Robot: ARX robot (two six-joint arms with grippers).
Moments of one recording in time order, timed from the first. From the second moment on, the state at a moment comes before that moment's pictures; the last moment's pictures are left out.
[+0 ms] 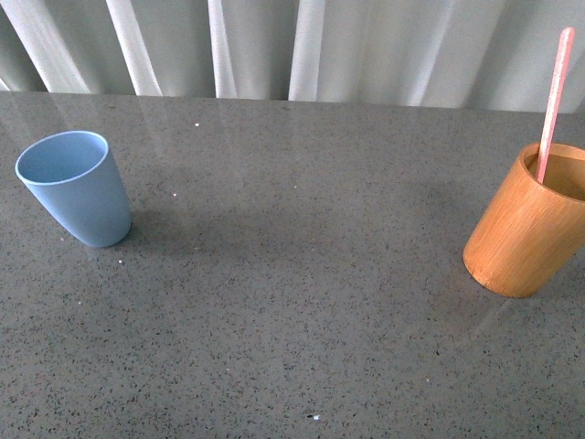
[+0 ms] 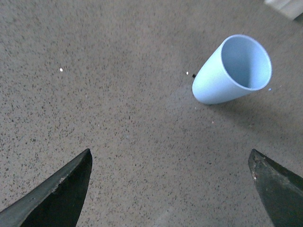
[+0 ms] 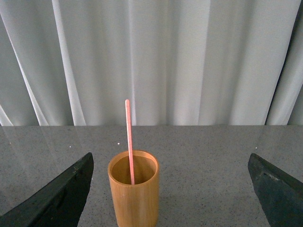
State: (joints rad) left arm 0.23 0.81 0.42 -0.30 0.06 -0.25; right arm 0.00 0.00 0.02 0.00 0.00 0.00
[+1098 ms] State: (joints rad) left arm -0.05 1.68 0.98 -0.35 0.06 -0.19; right arm 0.00 0.00 0.02 0.00 0.00 0.00
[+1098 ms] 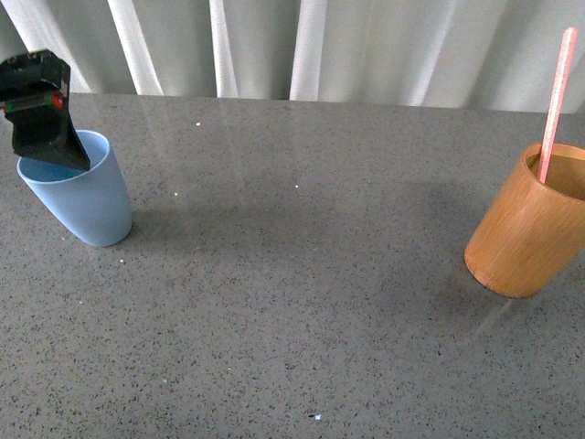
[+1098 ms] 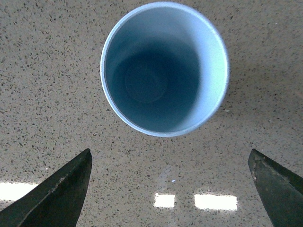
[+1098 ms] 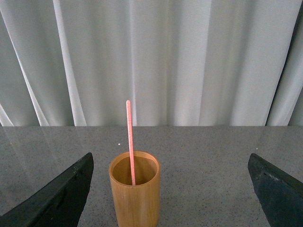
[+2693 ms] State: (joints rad) left arm 0.01 1.91 1.19 -0.34 -0.03 -0.12; right arm 0.00 0.00 0.02 0.00 0.00 0.00
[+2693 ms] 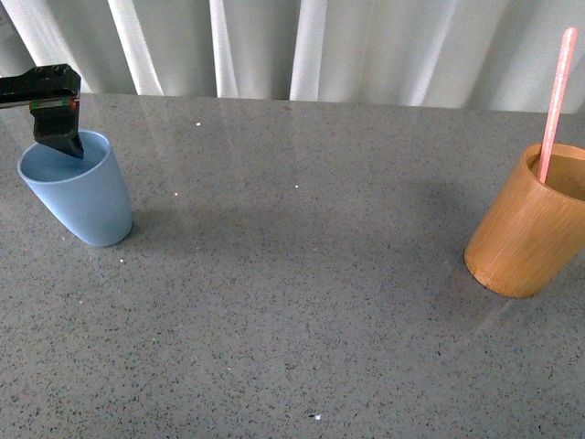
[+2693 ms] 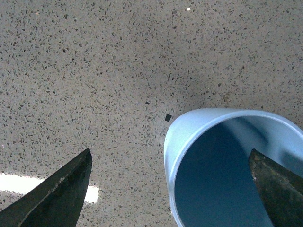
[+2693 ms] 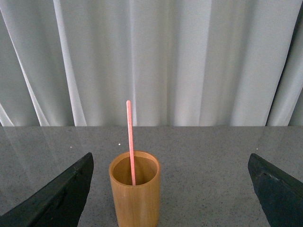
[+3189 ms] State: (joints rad) left arm 0.02 1.98 1.23 -0.38 -0.08 -0.07; right arm 0.00 0.00 0.02 0.00 0.00 0.00
